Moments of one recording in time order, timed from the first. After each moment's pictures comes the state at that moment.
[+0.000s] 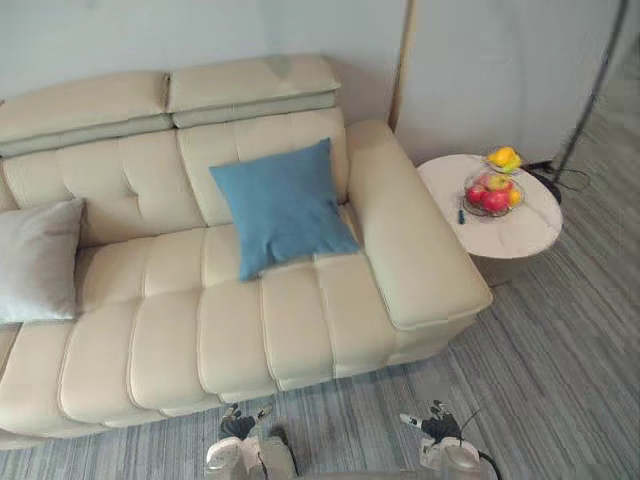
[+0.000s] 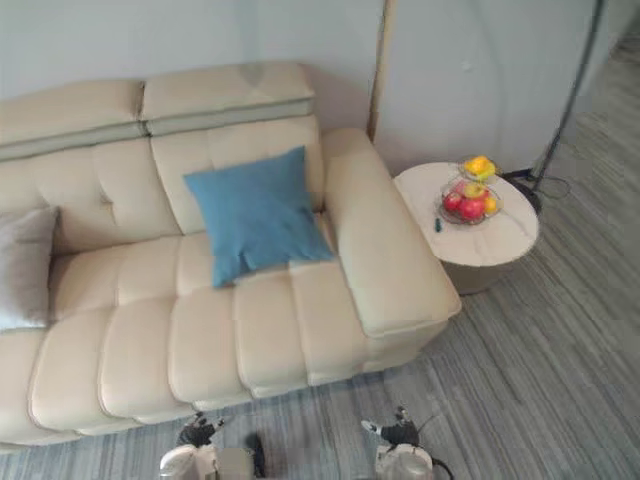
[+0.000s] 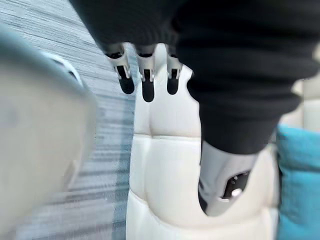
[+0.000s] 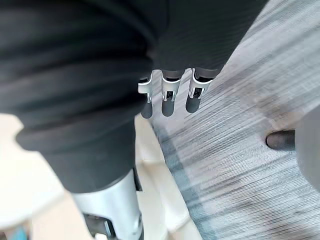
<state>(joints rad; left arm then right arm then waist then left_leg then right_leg) 0.05 -0.05 0.25 0.96 -0.07 -0.06 0.11 0.13 0.00 -0.29 0.91 0.00 -0.05 -0.10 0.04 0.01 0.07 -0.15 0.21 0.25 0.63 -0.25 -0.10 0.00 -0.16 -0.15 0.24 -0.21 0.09</state>
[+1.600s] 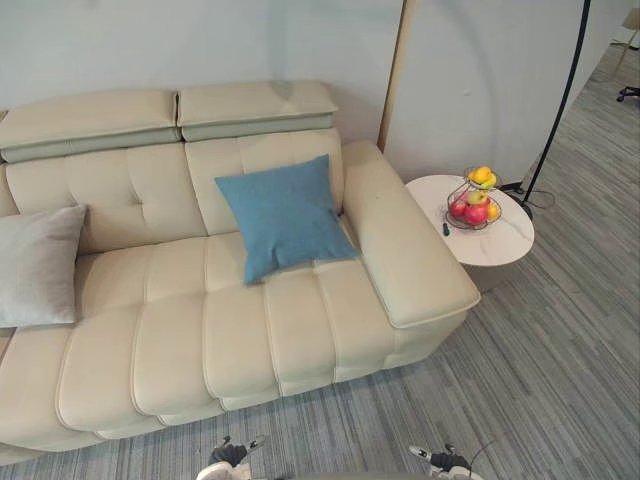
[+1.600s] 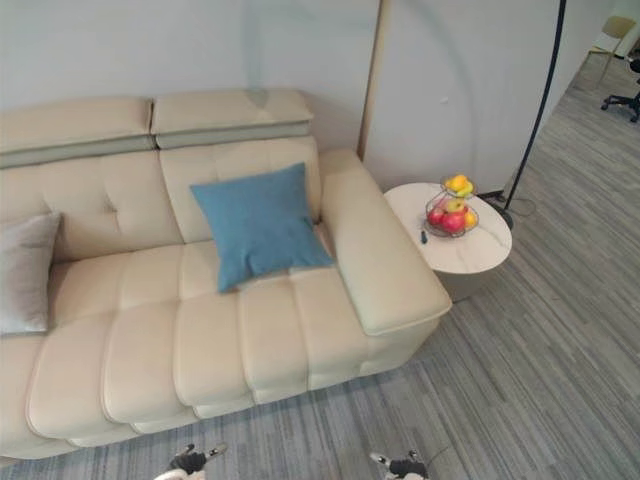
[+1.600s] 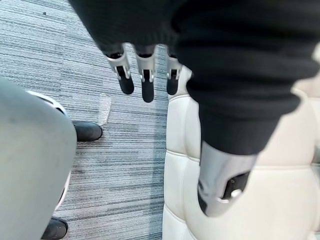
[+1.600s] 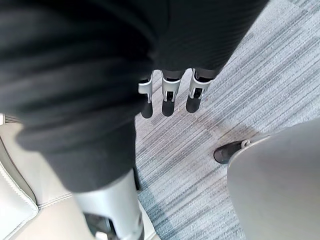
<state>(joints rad) 0.07 0.02 0.26 1.07 -0.04 -0.04 0.10 0.06 0.00 -0.42 1.06 -0.02 0.00 -0.11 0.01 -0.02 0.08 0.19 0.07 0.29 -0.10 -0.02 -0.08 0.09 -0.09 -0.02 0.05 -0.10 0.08</state>
